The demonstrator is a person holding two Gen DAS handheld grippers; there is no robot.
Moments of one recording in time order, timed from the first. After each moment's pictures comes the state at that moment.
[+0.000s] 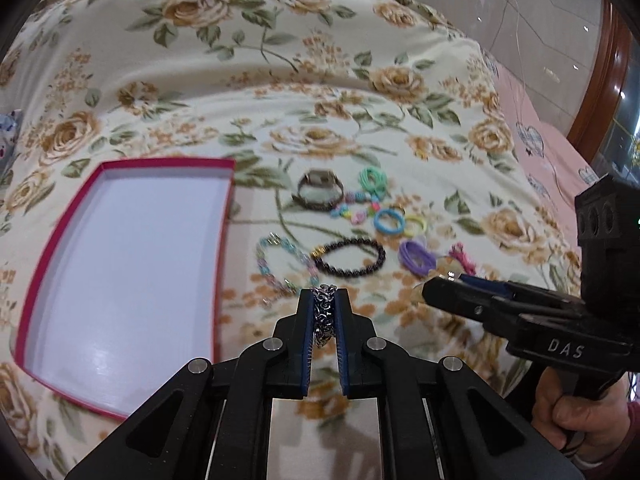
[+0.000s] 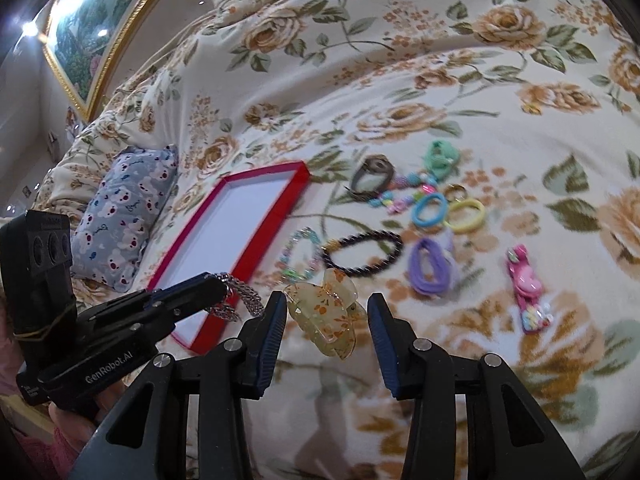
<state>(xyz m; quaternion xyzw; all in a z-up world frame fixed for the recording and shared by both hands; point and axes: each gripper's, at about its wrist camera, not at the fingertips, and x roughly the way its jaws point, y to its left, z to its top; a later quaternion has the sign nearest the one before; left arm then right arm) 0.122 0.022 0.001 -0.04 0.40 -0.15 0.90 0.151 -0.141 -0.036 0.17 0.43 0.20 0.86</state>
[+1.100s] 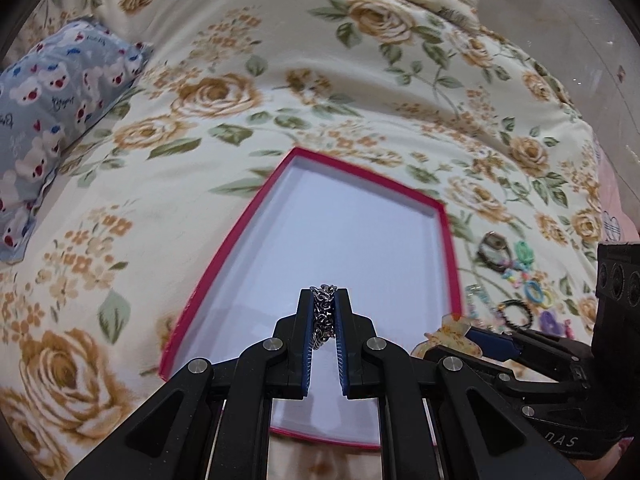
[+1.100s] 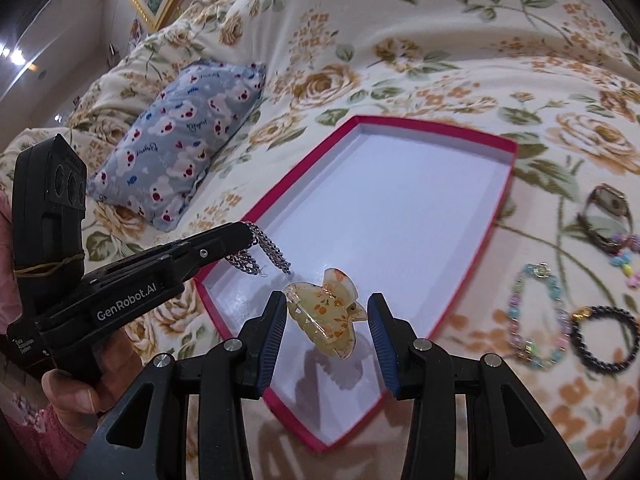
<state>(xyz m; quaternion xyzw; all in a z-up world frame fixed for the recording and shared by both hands) 0.124 0.167 -0.001 -0.13 0.40 0.02 0.91 0.202 0.044 -0.051 0.08 0.47 0.35 0.81</state>
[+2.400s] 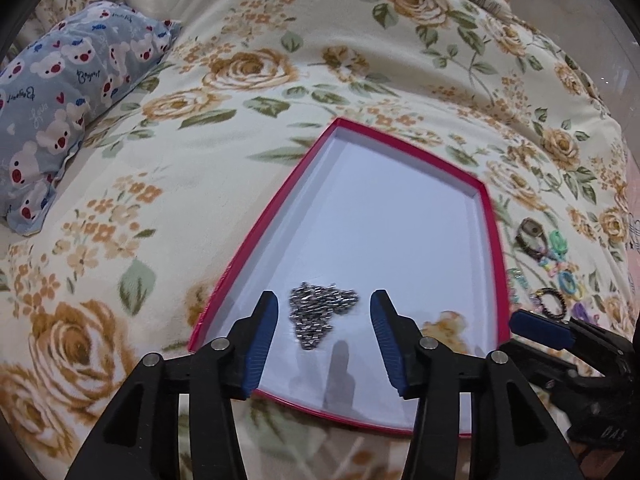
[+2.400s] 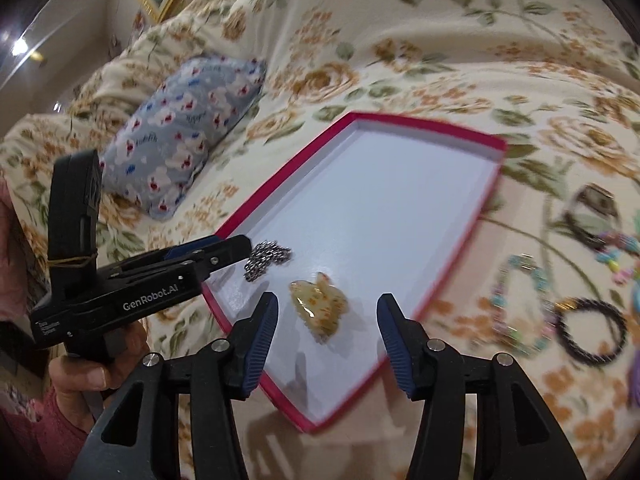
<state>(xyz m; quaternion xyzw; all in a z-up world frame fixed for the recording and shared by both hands) 0.124 0.171 -0.017 -0.13 0.42 0.06 0.90 0.190 0.021 -0.044 0.07 0.46 0.34 0.82</state>
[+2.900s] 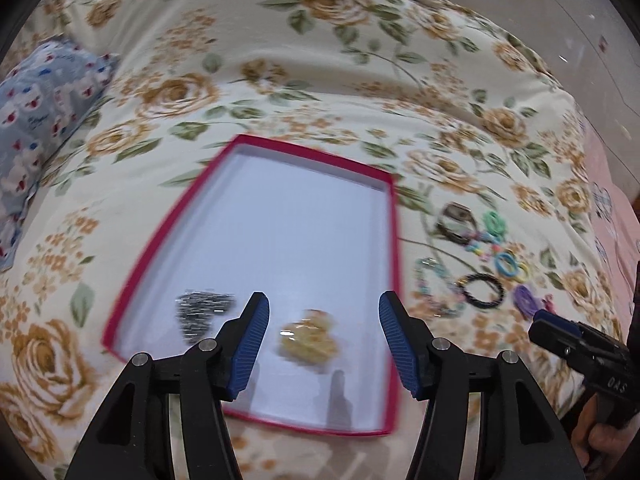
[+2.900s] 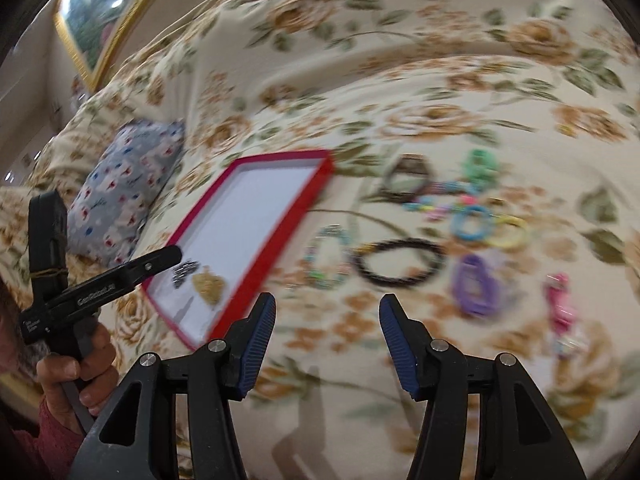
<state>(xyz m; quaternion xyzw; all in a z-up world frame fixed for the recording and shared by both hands) 0.116 0.106 0.012 -0.10 0.41 -0.02 0.91 0.164 -0.116 -0.034 0.13 0.45 0.20 0.86</state>
